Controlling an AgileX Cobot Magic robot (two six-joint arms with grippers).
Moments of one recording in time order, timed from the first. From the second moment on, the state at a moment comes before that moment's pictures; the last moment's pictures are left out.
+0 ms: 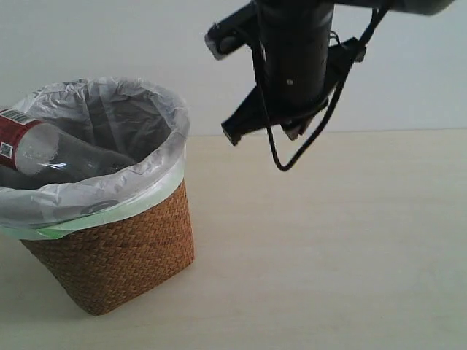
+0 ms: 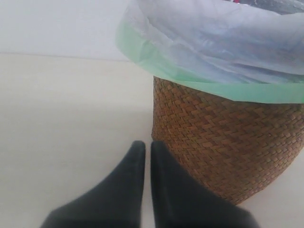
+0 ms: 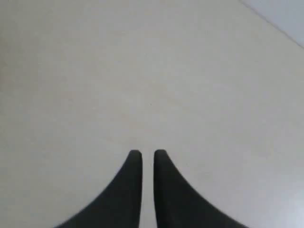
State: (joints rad) left arm -0.02 0.00 0.00 -0.13 0.31 0.05; right arm 0.75 1.83 -1.72 -0.46 1.22 0.28
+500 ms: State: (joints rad) left arm -0.02 0.00 0.00 -0.13 0.31 0.05; right arm 0.75 1.35 -0.98 -0.46 0.78 0.51
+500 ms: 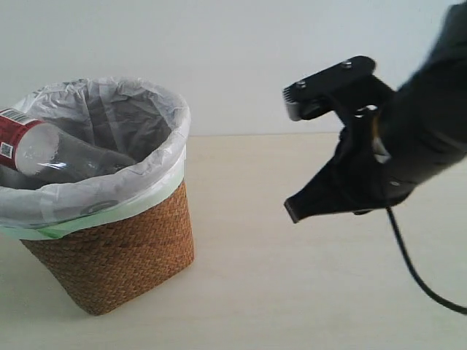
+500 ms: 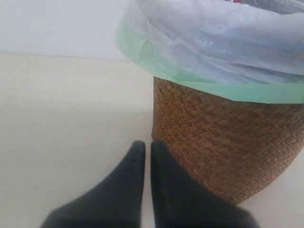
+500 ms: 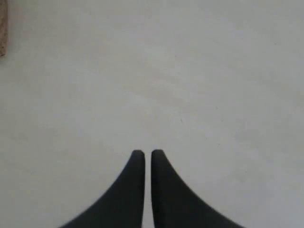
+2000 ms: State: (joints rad) left arm -0.02 0.00 0.00 -0.13 0.31 0.05; right arm 0.36 0.34 -0.18 -0.47 -0.12 0.79
